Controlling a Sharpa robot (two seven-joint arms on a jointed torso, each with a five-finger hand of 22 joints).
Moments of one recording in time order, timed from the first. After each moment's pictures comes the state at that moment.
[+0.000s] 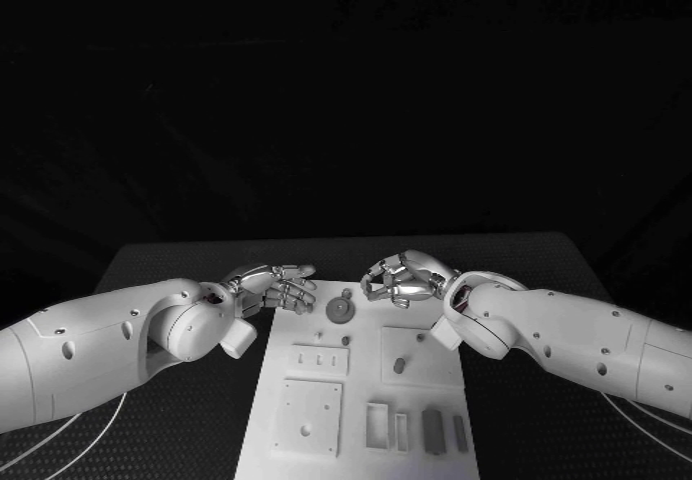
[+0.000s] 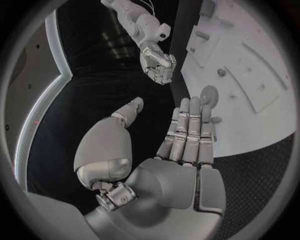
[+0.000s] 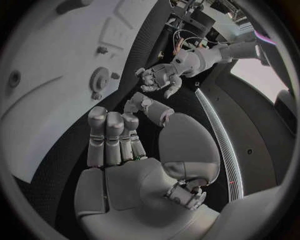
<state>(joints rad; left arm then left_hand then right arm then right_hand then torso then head) 1.31 -0.78 -0.17 1.38 -0.14 -0.08 0.03 0.84 -0.27 0.61 -0.01 0.05 0.74 0.19 0.37 0.45 1.10 0.12 0.20 0.17 0.88 0.09 0.66 0.58 0.02 0.64 0.00 0.48 1.31 1.19 -0.69 -0.05 1.34 -0.76 -0.24 0.14 1.06 -0.10 0.75 -0.28 0.10 0.86 0.10 0.34 0.57 1.04 0.01 1.23 1.02 1.17 -0.12 1.23 1.13 0.21 1.07 -0.03 1.11 1.31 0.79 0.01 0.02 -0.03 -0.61</state>
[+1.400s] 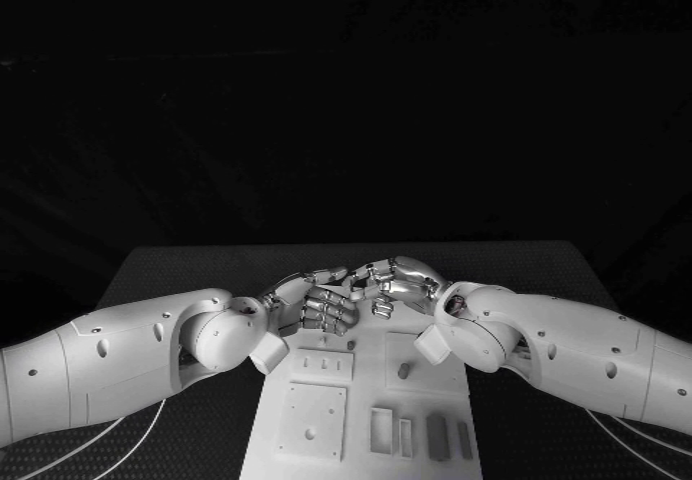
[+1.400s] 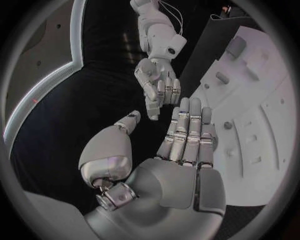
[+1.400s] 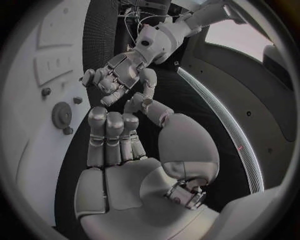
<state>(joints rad) 1.29 -0.73 -0.18 1.43 0.03 0.01 -0.01 0.67 -0.08 0.49 0.03 0.05 0.76 0.18 0.39 0.44 1.10 0.11 0.22 0.19 0.86 0.10 0.66 0.58 0.02 0.60 0.01 0.46 1.31 1.17 -0.68 -0.02 1.43 -0.47 -0.16 0.17 1.05 -0.08 0.71 -0.29 0.16 0.86 0.10 0.34 0.57 1.04 0.01 1.23 1.02 1.16 -0.11 1.23 1.13 0.21 1.06 -0.03 1.11 1.31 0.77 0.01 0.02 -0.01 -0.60</state>
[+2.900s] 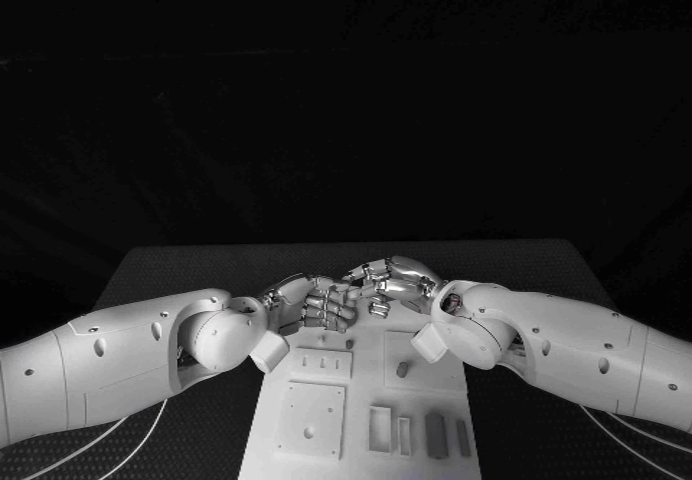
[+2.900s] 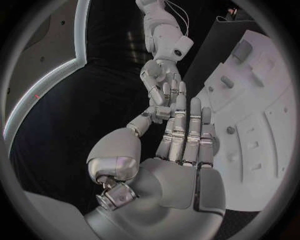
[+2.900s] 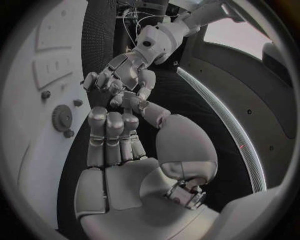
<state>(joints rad) 1.29 -0.73 -0.18 1.45 0.06 0.01 0.01 0.75 0.12 0.60 -0.29 0.05 0.87 0.13 0.43 0.43 1.19 0.06 0.25 0.20 0.86 0.09 0.67 0.57 0.02 0.60 0.00 0.46 1.31 1.17 -0.67 -0.02 1.41 -0.45 -0.14 0.16 1.05 -0.07 0.71 -0.29 0.17 0.86 0.10 0.34 0.58 1.04 0.01 1.23 1.03 1.15 -0.11 1.23 1.13 0.21 1.06 -0.03 1.11 1.31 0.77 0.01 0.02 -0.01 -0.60</state>
